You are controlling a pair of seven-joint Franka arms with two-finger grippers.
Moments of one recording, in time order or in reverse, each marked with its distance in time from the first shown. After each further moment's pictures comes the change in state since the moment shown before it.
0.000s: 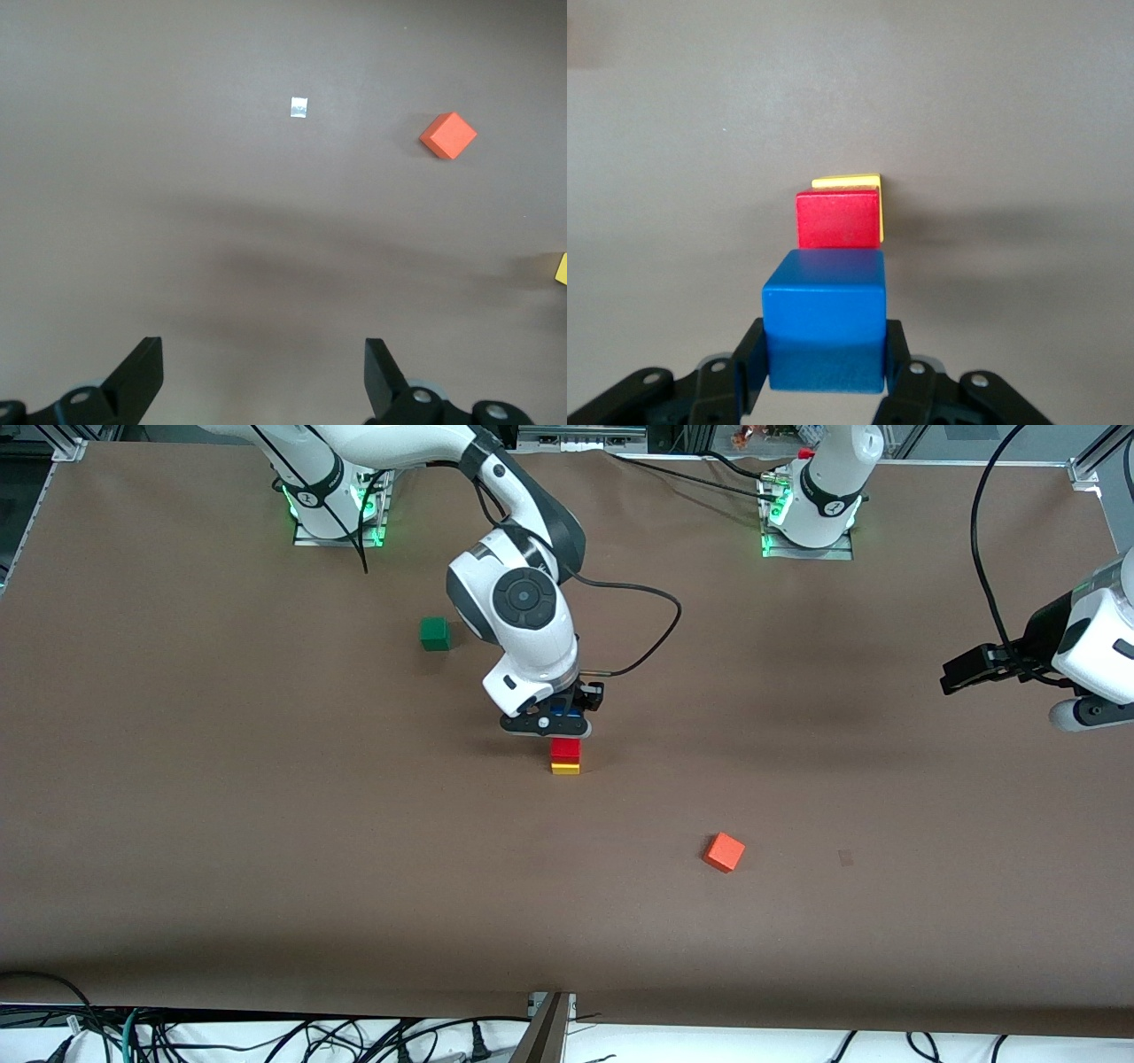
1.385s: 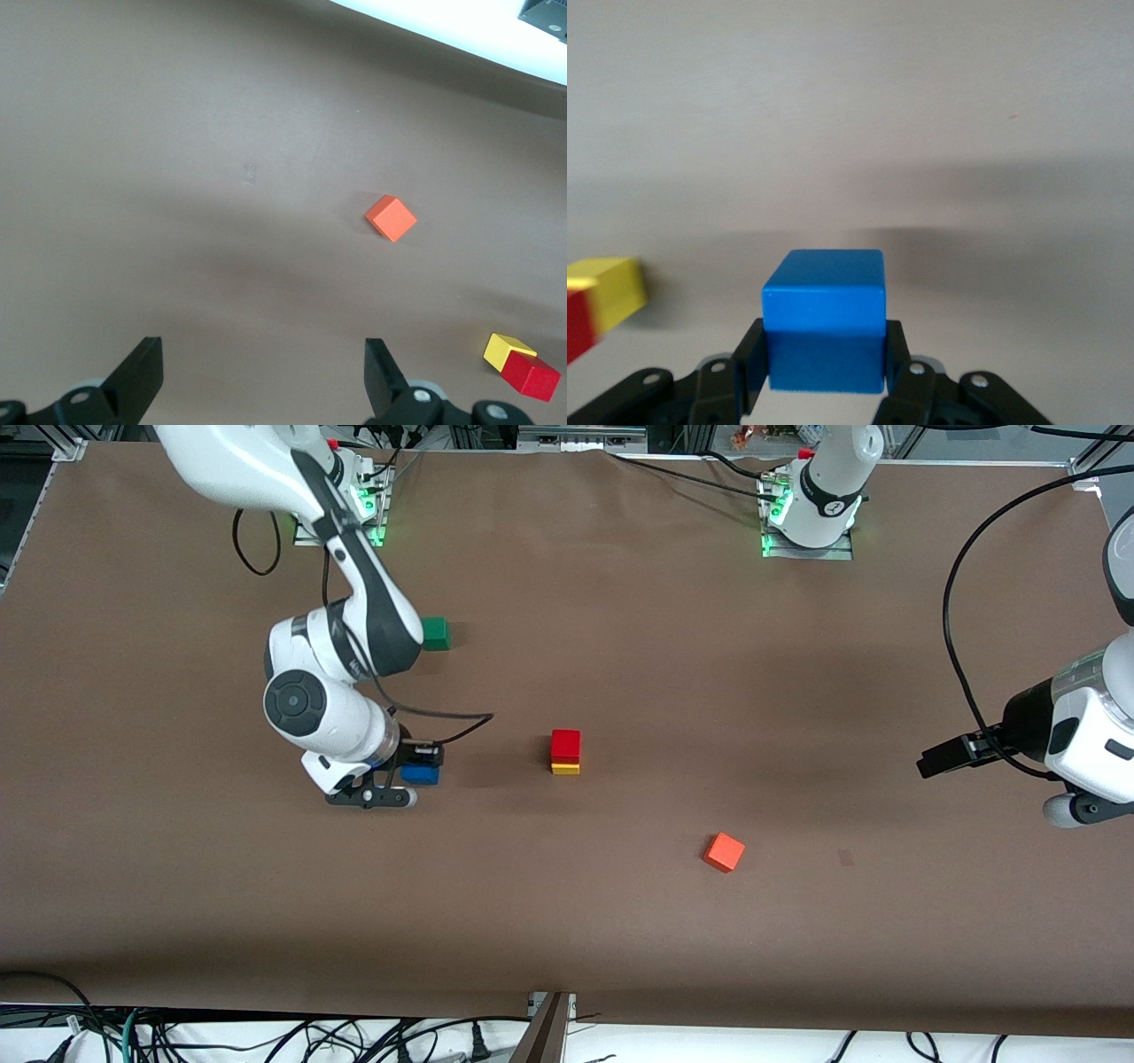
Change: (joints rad) left arm 0.005 0.278 -0.043 0.343 -0.042 0.017 -0.128; right arm -0.332 -0.141 -0.002 -0.187 0.077 -0.064 -0.387
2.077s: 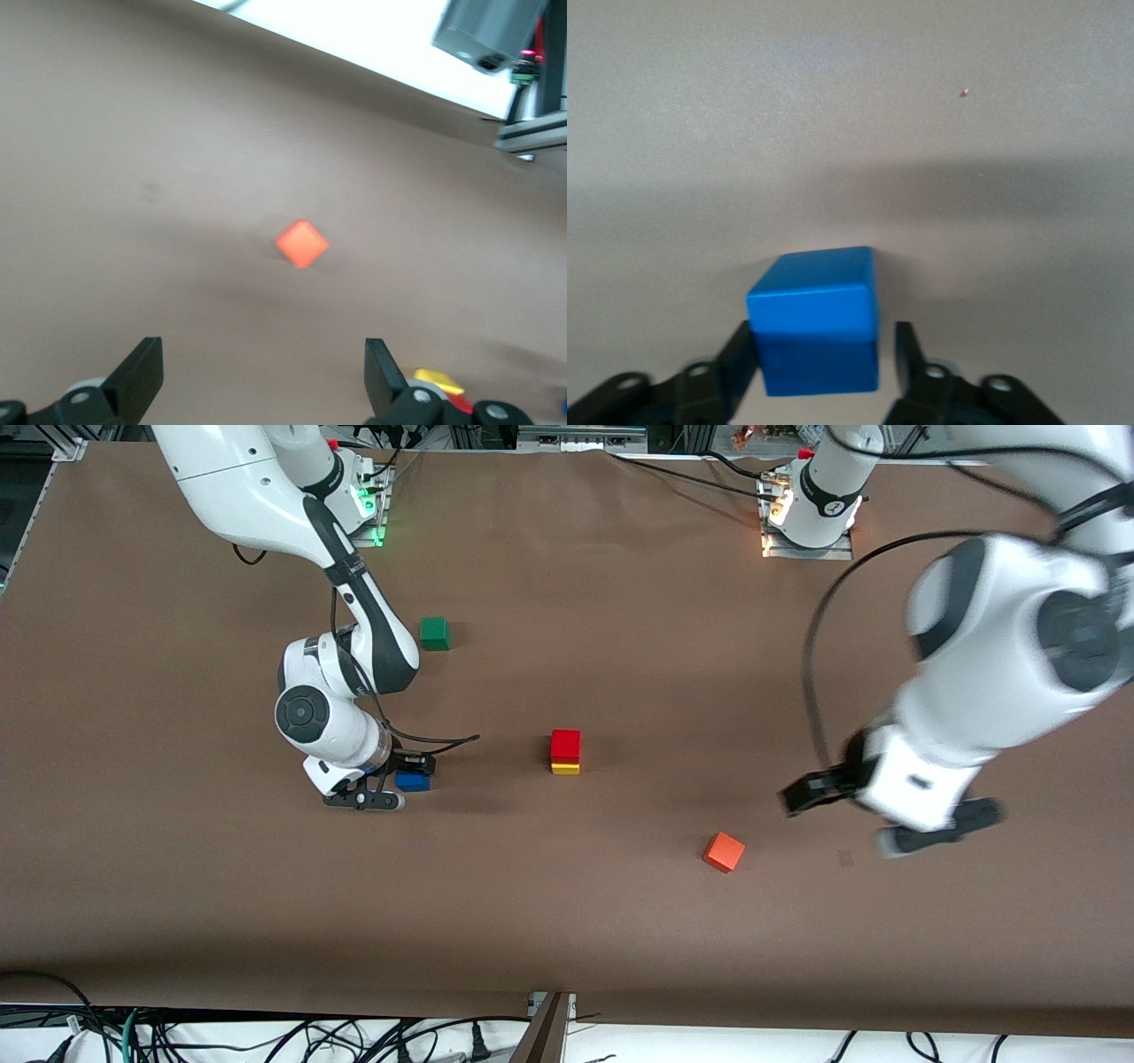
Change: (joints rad) left arm -0.138 0.060 0.002 0.017 0.000 0.147 -0.137; right arm -0.072 0.074 -0.008 -0.239 -0.004 0.336 -0.103
